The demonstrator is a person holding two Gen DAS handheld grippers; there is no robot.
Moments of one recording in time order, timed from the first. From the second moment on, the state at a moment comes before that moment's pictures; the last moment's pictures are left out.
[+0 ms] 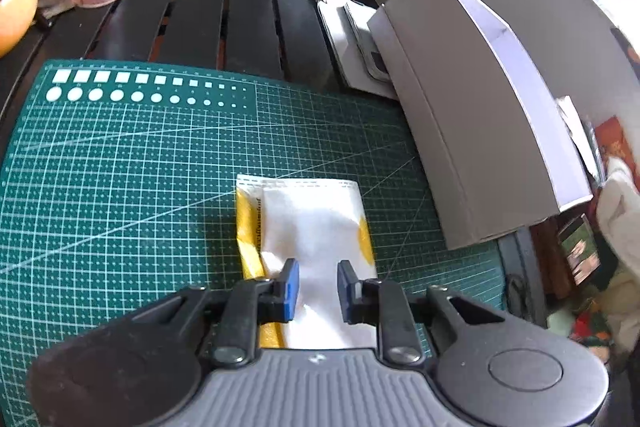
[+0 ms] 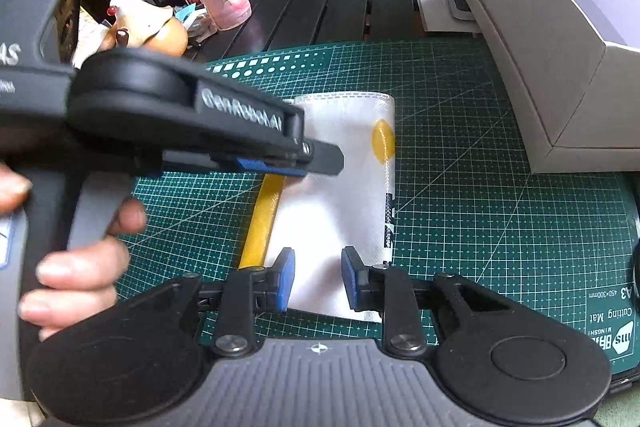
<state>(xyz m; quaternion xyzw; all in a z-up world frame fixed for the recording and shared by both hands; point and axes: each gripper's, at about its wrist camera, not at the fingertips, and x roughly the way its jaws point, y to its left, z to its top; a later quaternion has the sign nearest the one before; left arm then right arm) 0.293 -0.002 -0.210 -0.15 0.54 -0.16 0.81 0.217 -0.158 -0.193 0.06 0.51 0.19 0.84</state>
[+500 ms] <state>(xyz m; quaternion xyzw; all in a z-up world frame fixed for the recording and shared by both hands) 0.298 0.004 -0.213 -0.18 0.55 -0.16 0.80 0.237 -0.178 -0.204 0.06 0.49 0.14 0.86</state>
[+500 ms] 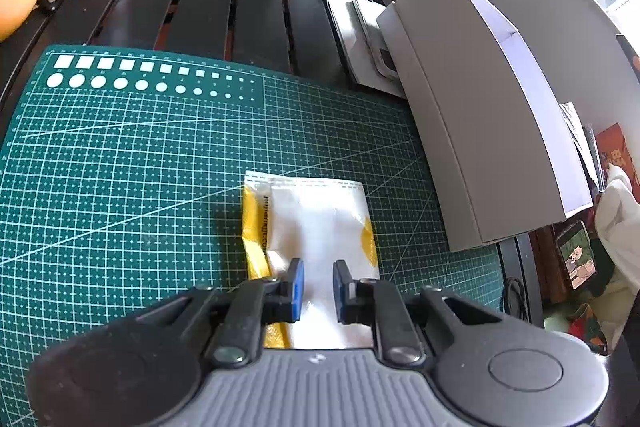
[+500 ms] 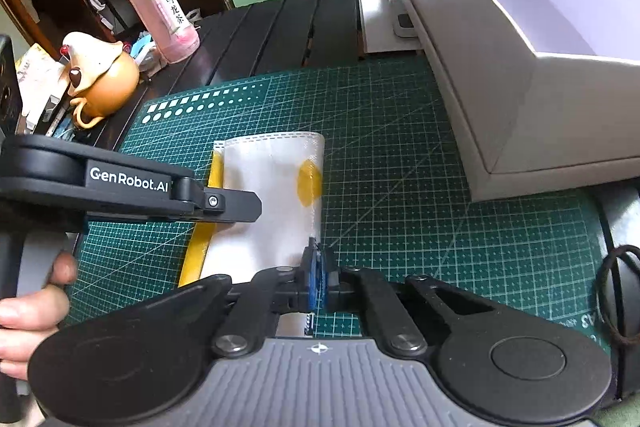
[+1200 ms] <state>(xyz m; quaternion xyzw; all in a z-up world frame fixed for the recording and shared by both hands) 0.299 0.018 -0.215 -0.19 0.55 -0.16 0.80 0.235 -0.182 -0.194 0.00 0.35 0.14 0.93</state>
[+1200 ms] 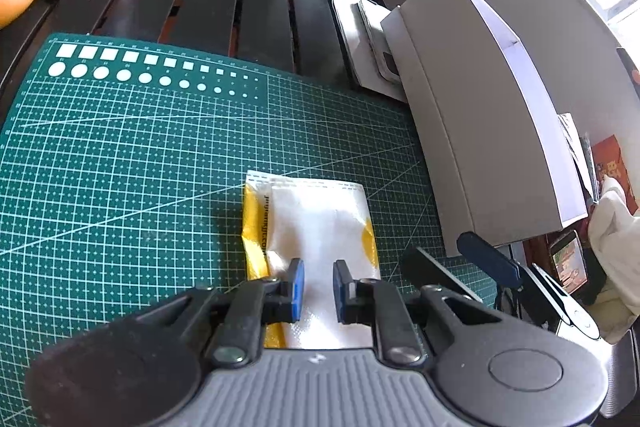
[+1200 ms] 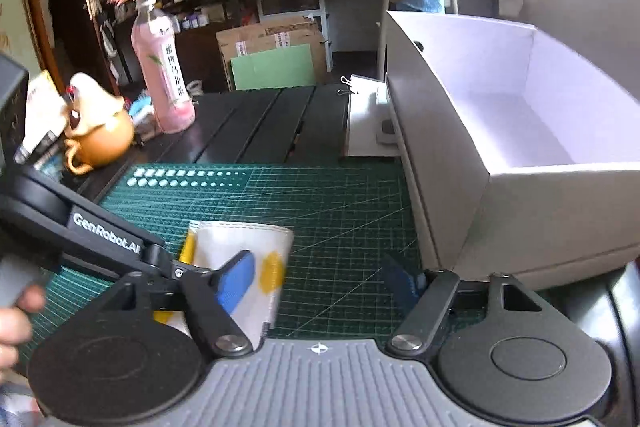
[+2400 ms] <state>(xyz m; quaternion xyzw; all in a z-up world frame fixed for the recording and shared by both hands) 0.295 0.014 -0.213 -0.20 0.55 -0.16 0.80 0.261 -0.165 -0.220 0.02 0.37 0.17 0.91</state>
